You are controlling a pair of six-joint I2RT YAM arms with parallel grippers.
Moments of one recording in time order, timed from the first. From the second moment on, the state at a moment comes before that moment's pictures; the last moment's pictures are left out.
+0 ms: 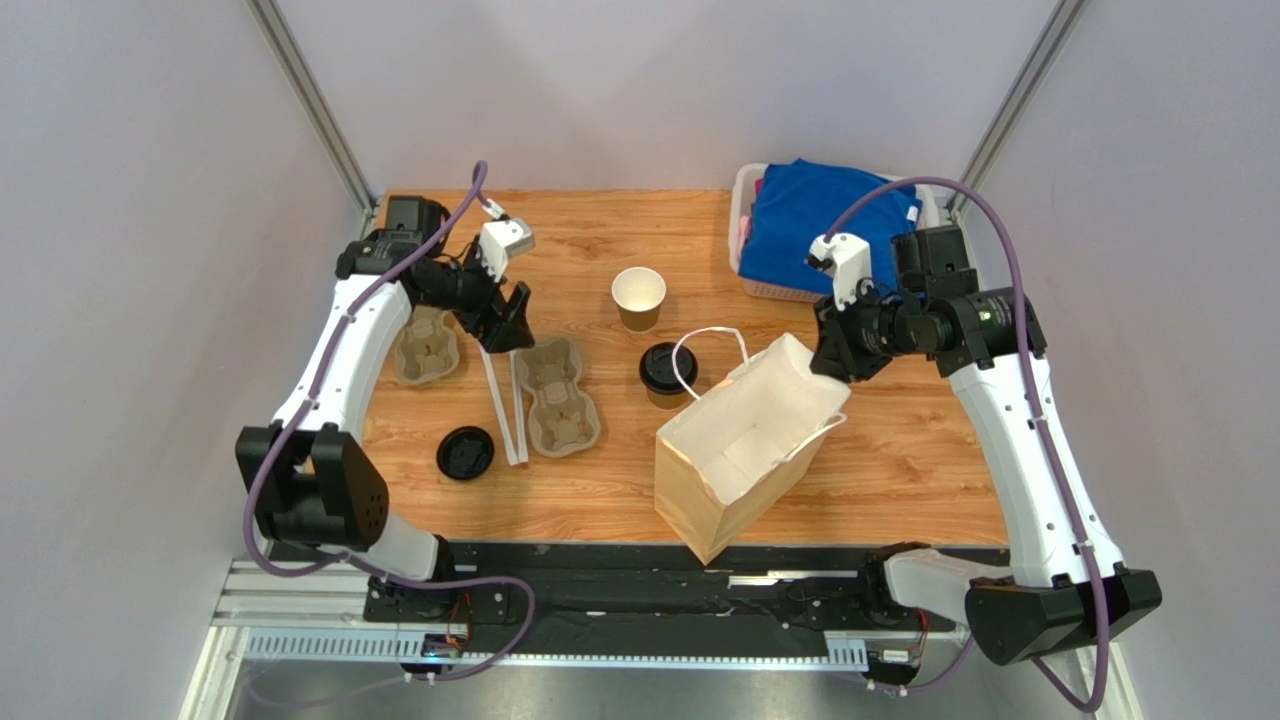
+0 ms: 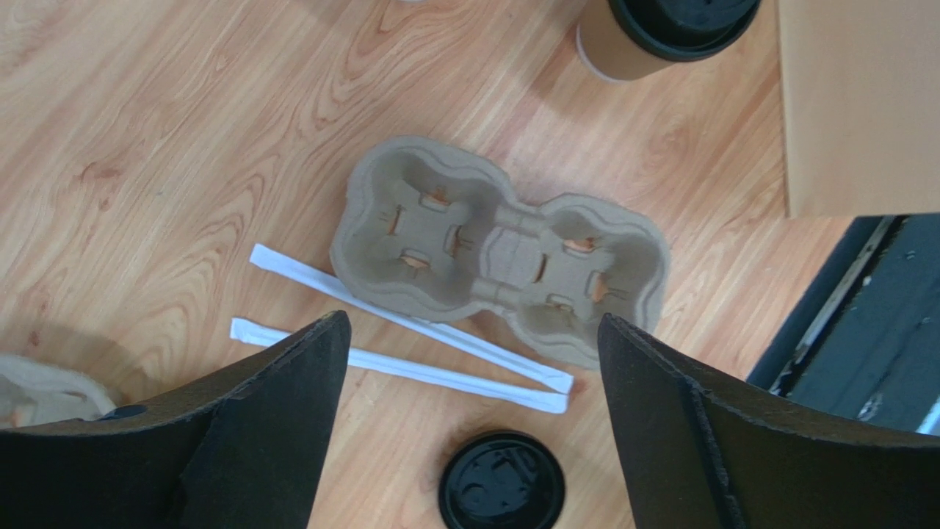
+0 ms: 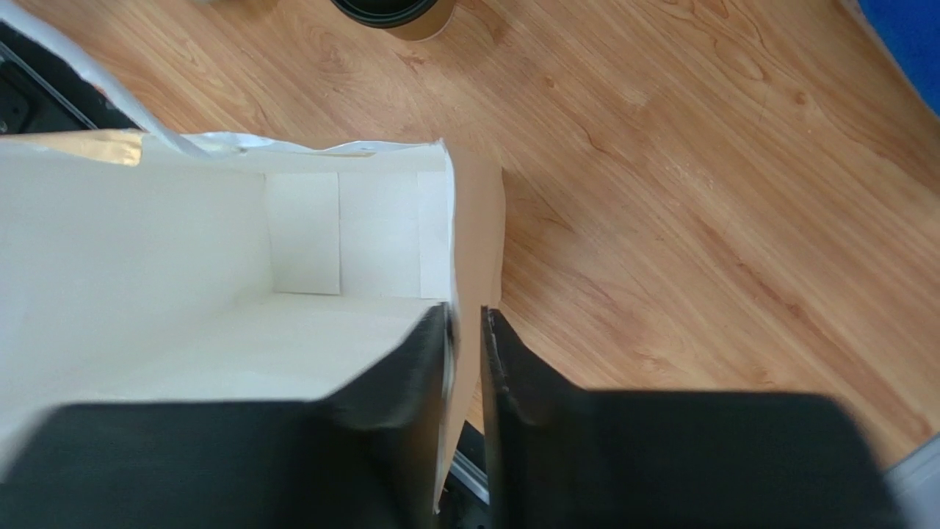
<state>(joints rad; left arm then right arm) -0.05 1.49 1.43 -0.98 0.69 0.65 0.20 1.19 1.46 -1.22 -0.42 -0.33</state>
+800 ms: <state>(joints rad) -0.06 2.04 1.66 -0.97 0.61 0.94 0.20 1.19 1.56 -1.22 -0.47 -0.35</state>
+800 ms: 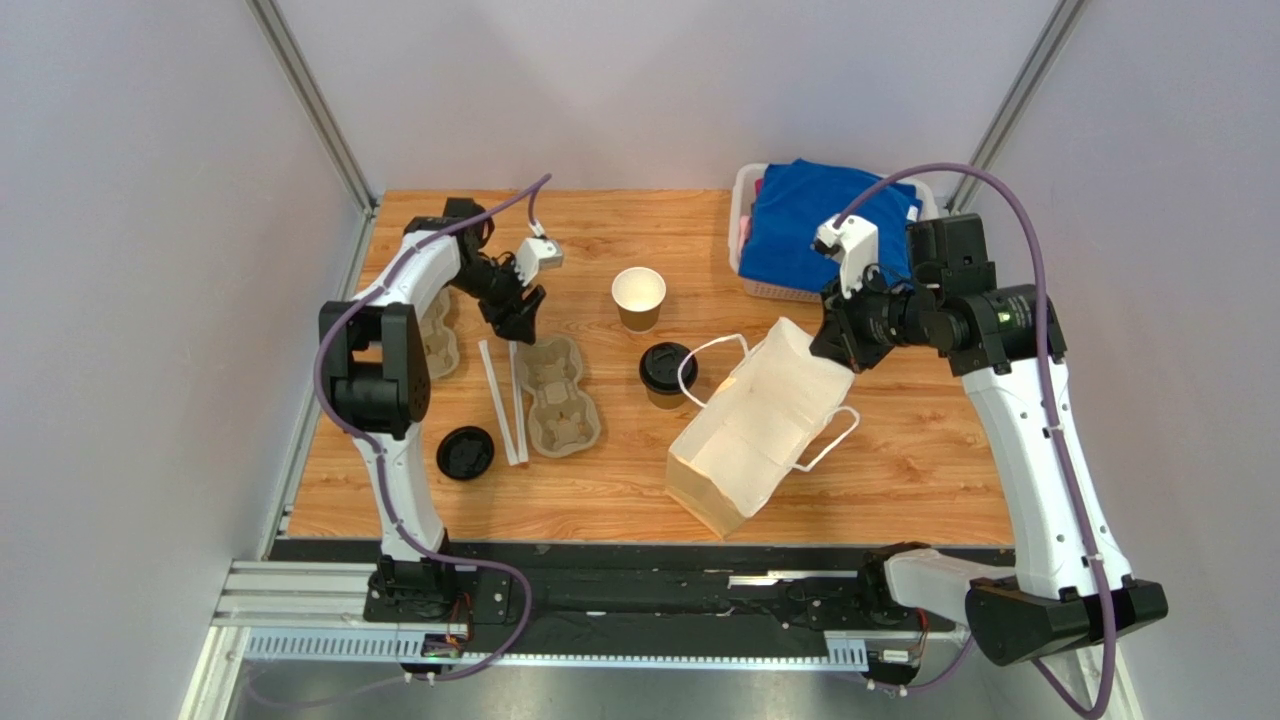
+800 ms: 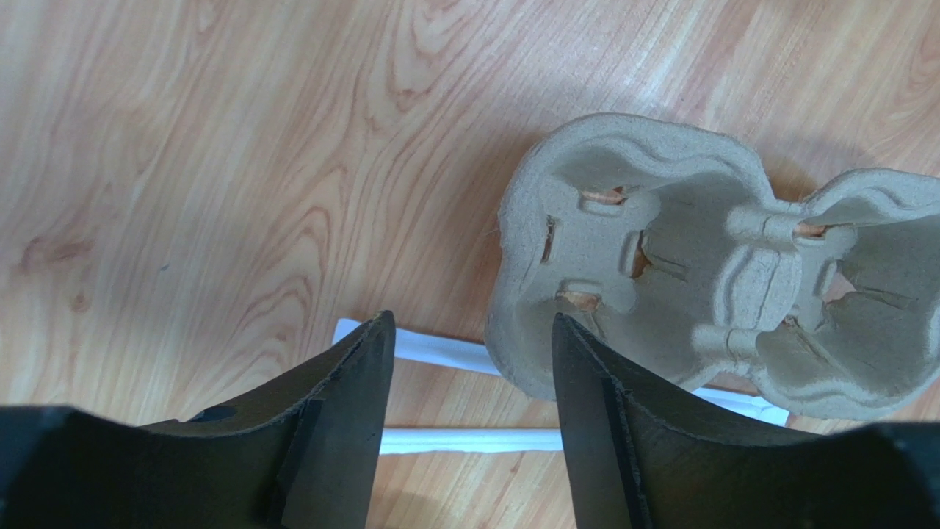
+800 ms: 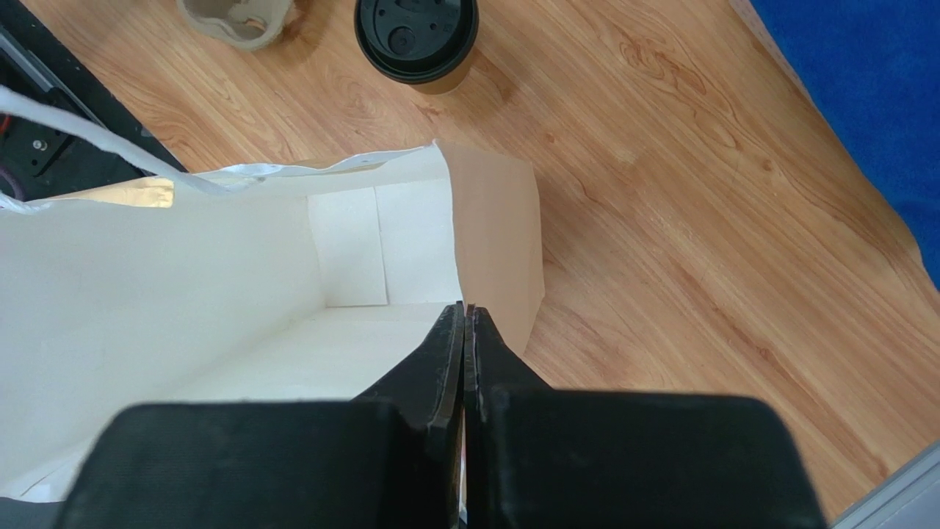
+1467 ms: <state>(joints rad) -0.10 2.08 1.65 -0.99 0.60 0.96 0.24 1.17 1.72 -1.30 -0.51 -0.46</state>
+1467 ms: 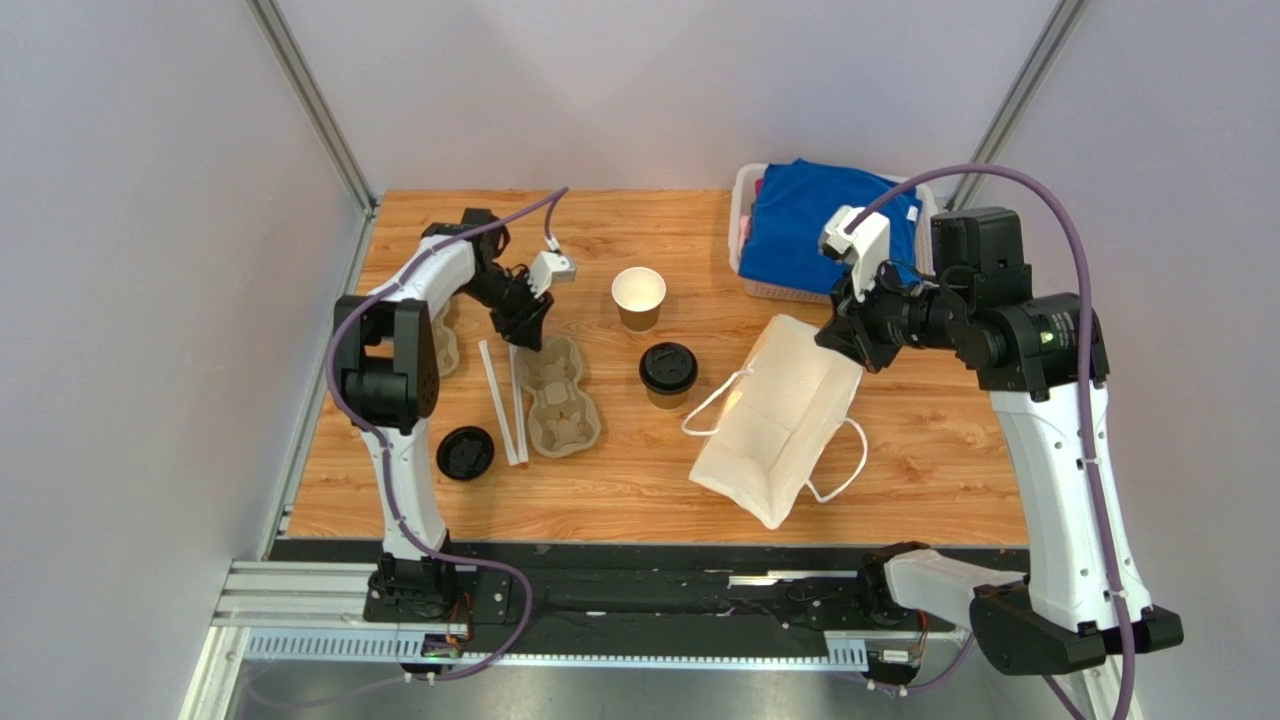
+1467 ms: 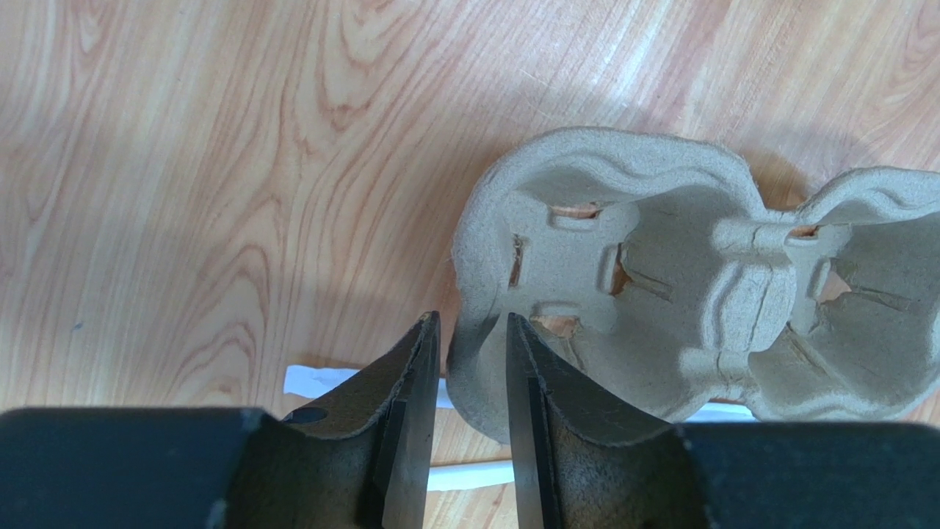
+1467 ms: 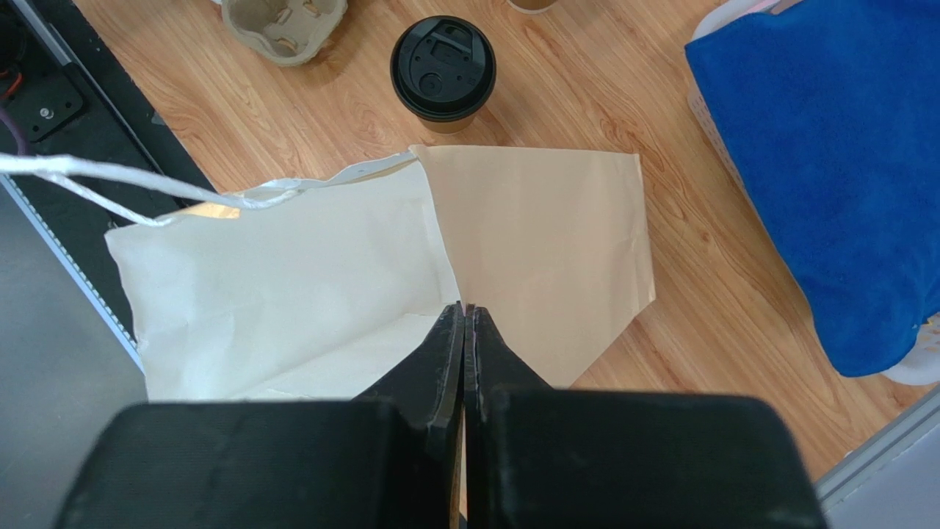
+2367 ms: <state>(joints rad) -0.10 1.73 1.68 -1.21 0.66 1.01 0.36 1.14 1.76 -1.31 -0.46 -0.44</state>
